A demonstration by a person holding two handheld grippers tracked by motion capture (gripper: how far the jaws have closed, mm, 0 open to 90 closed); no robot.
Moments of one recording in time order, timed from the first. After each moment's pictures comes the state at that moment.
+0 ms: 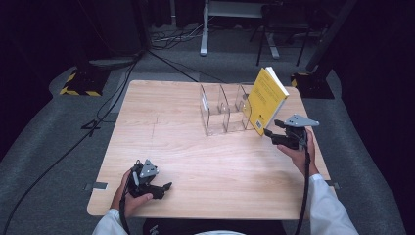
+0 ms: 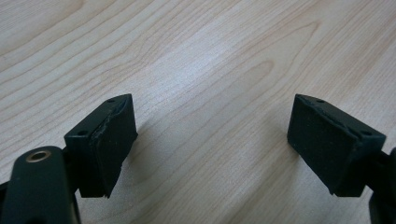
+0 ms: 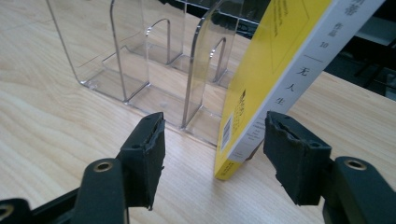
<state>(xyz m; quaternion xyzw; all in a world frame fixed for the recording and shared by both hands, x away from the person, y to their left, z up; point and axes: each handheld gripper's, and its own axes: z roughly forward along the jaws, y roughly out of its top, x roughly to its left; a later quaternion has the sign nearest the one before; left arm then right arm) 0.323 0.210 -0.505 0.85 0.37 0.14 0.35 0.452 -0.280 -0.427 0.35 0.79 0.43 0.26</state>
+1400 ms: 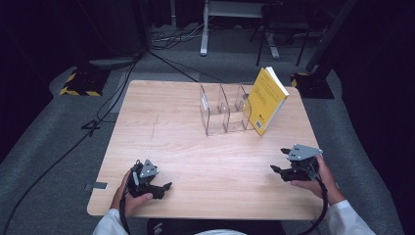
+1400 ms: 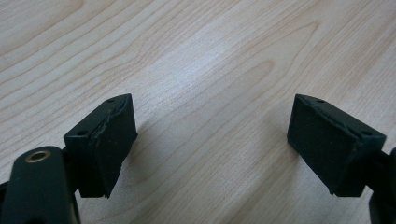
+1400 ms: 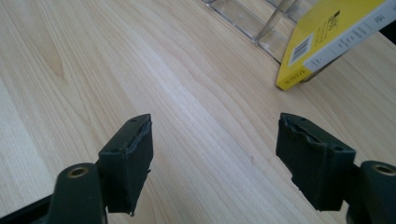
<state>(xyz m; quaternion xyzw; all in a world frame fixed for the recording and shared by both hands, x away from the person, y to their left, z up) 0.323 0.210 -0.505 0.85 0.37 0.14 0.35 0.365 -0.292 -0.434 0.24 0.88 0.33 0.24</state>
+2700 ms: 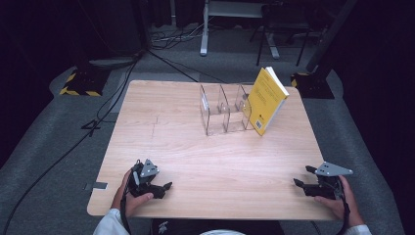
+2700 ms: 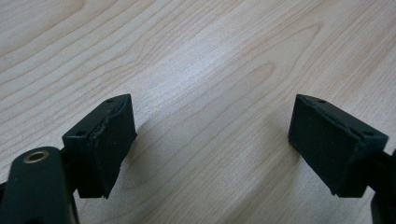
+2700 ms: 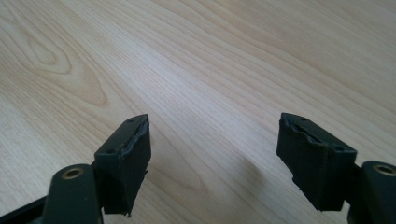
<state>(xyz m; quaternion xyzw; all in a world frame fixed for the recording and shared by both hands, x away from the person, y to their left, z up) 0.324 0.209 -0.505 0.85 0.37 0.14 0.34 0.334 -0.383 -0.493 0.37 0.83 0.35 0.22</state>
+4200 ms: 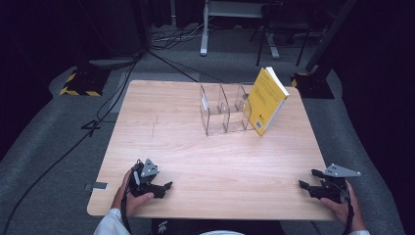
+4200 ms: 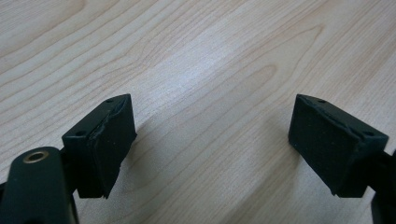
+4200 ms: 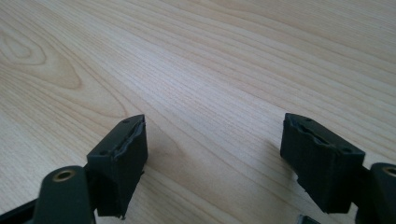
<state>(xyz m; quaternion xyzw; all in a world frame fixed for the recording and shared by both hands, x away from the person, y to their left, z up) 0.326 0.208 -0.505 0.85 0.37 0.14 0.34 0.332 -0.404 -0.504 0.42 0.81 0.36 0.19</state>
